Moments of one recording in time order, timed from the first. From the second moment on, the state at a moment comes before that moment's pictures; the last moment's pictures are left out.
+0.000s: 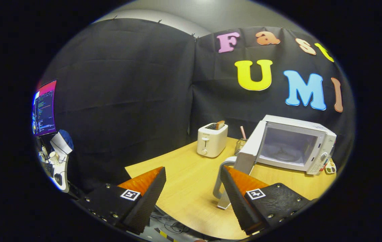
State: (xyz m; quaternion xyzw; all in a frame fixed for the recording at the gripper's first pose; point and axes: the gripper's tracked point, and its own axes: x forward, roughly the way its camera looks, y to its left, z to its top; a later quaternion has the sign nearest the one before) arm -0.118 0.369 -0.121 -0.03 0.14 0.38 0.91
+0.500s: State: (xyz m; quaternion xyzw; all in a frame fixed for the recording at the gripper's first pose) arm -0.054 0.263 -0.108 -0.01 0.15 0.25 0.96
